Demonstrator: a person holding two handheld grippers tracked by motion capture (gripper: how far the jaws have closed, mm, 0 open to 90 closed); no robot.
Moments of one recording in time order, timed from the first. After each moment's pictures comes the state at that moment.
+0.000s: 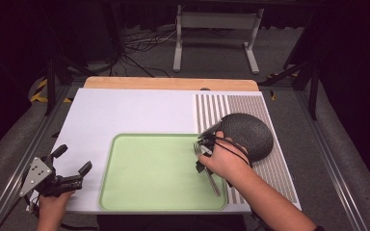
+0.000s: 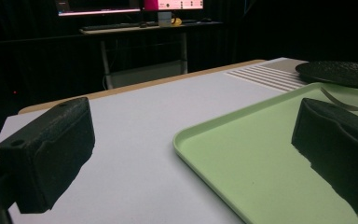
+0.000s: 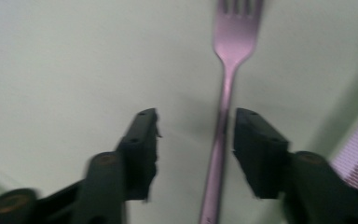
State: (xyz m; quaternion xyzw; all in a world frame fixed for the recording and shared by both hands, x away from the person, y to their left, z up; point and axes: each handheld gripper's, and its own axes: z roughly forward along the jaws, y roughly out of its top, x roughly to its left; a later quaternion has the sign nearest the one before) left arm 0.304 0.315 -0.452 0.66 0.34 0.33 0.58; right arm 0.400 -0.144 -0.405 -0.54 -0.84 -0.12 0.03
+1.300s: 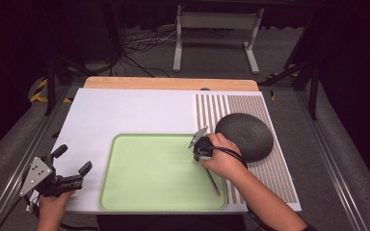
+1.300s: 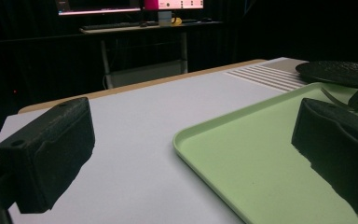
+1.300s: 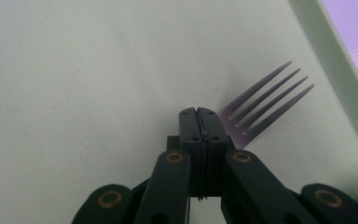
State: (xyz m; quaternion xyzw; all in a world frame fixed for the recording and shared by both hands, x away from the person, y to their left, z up) left arm 0.304 0.315 -0.452 0.66 0.34 0.33 0.58; right arm 0.413 -0.140 -0.424 -0.20 -0.96 -0.18 -0.11
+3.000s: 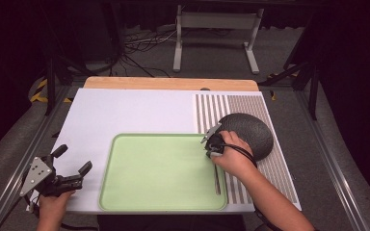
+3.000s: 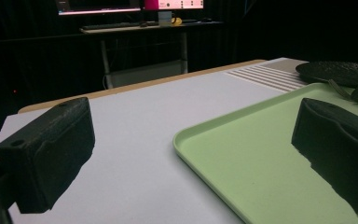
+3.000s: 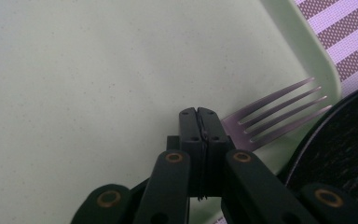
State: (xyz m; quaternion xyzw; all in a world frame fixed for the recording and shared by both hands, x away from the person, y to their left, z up) left arm 0.304 0.314 -0.452 0.66 0.34 0.33 0.58; right arm 0.420 -0.174 -0.423 -0.26 -0.94 -0.17 -0.13
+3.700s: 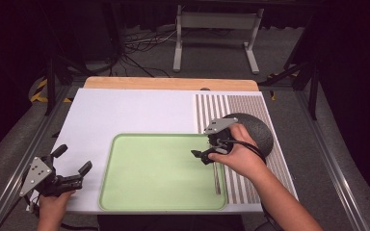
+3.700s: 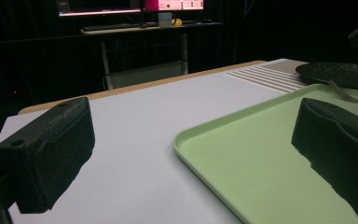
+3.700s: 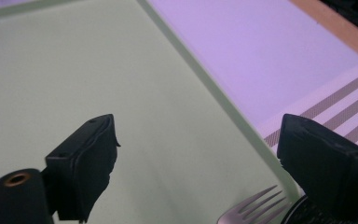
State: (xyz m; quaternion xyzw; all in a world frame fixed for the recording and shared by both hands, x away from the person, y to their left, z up) left arm 0.304 0.314 -0.452 0.66 0.34 0.33 0.58; right arm 0.395 -0.172 -0.368 -0.23 -0.88 -0.37 -0.17
